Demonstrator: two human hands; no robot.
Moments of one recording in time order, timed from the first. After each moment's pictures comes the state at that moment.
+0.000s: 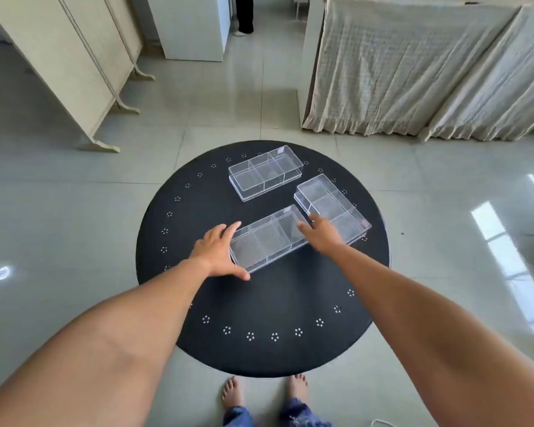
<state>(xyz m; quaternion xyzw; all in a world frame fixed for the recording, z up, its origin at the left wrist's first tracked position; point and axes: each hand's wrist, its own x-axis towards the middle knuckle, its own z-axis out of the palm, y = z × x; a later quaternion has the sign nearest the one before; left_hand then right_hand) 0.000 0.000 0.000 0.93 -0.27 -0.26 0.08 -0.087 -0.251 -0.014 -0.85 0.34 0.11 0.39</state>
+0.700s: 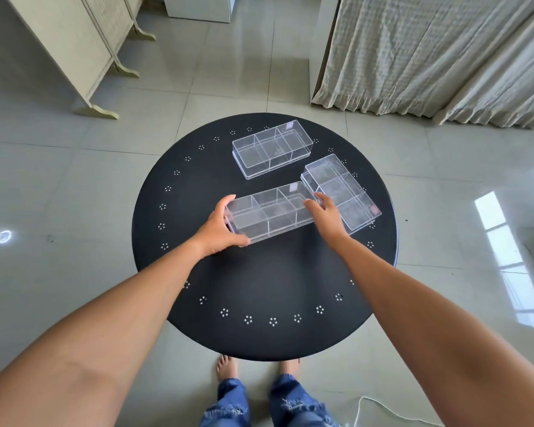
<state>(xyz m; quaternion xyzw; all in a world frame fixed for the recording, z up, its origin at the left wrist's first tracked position) 0.009 0.001 -0.030 0.83 -0.11 -0.35 0.42 -0.086 -0.245 -0.022 -0.74 0.37 0.00 0.56</state>
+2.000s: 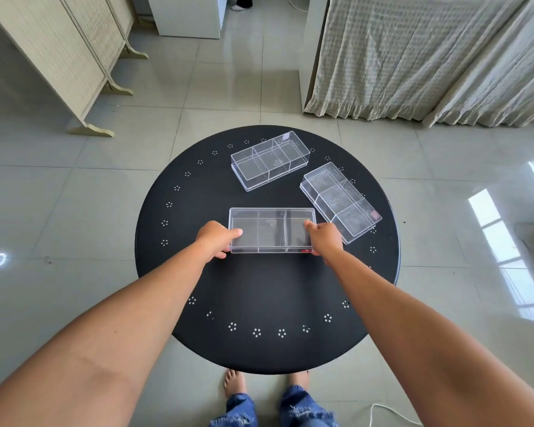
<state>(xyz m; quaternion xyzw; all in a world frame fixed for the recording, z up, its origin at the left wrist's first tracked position) 0.038 -0.009 -0.035 0.85 0.06 -0.37 0.37 -0.086 -0.230 -0.040 -0.74 0.48 0.05 0.47</state>
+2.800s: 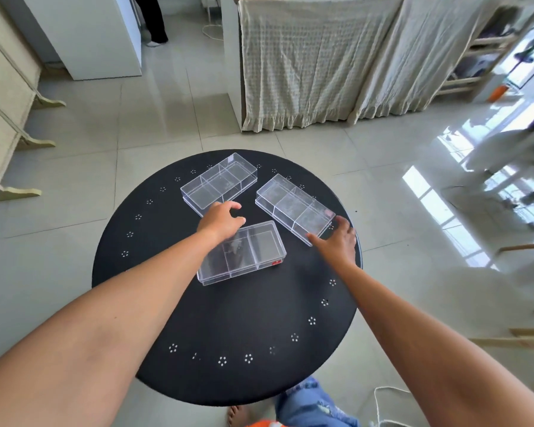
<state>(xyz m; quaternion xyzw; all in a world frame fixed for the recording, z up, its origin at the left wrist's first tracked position) 0.058 -0.109 0.020 0.89 -0.28 -0.26 0.24 -0.161 -0.267 -0.018 -0.73 0.57 -0.10 0.37</state>
